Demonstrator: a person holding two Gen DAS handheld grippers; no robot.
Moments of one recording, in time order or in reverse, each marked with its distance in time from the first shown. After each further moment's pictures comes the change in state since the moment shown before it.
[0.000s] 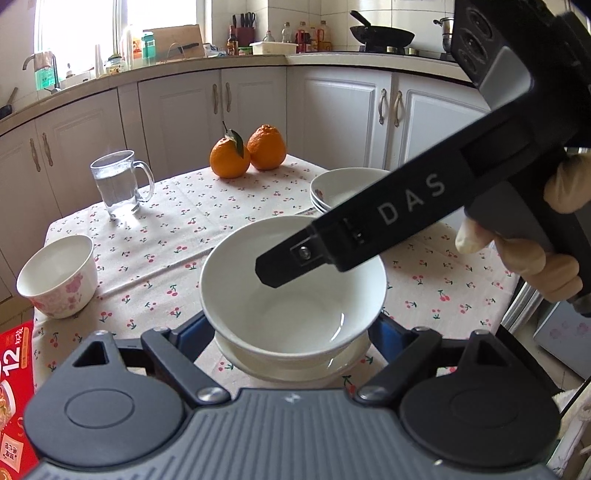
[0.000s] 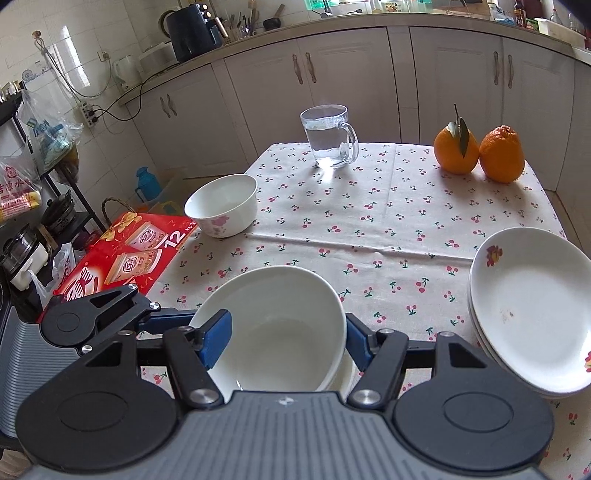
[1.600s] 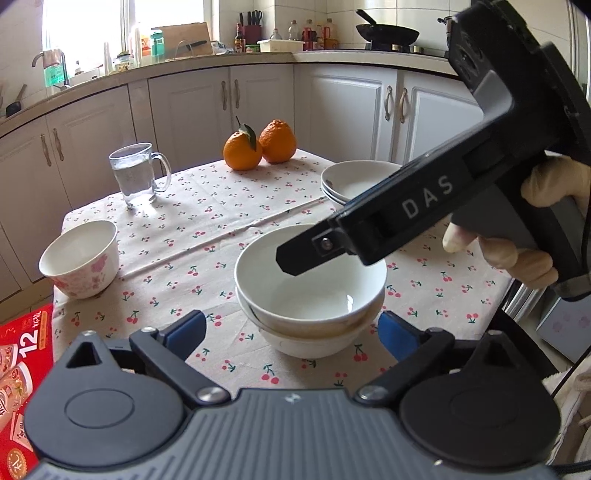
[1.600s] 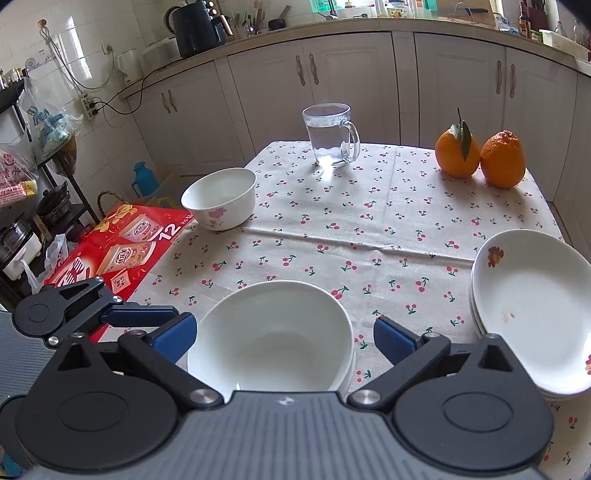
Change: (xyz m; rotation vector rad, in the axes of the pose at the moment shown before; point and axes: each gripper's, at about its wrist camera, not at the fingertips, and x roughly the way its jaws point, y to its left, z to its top) left arm -0.026 0.008 -0.013 -0.006 0.010 0.031; right arm 0.006 0.006 -0.009 -0.047 -0.015 -0.031
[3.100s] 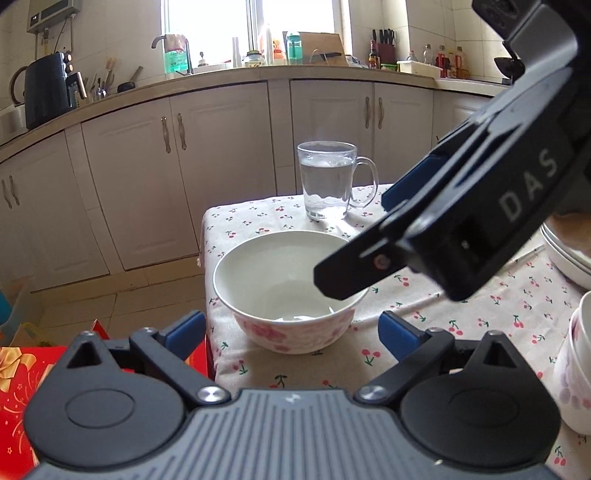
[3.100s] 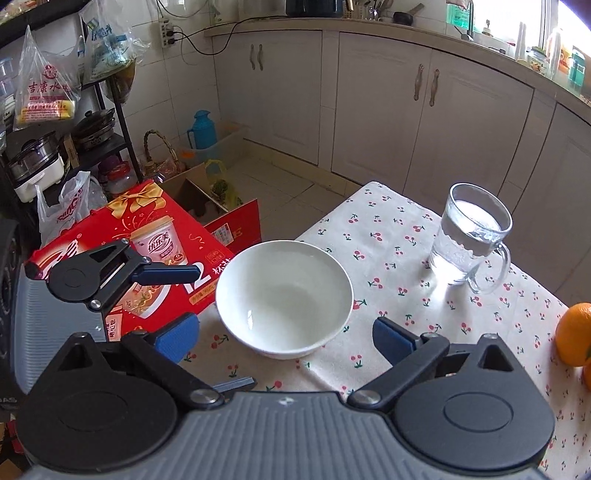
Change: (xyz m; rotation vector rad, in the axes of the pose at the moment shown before) left arm 0.071 0.179 0.005 -0.168 -0.086 0.310; right arm 0.162 0.086 0.149 -0.364 0.097 0.106
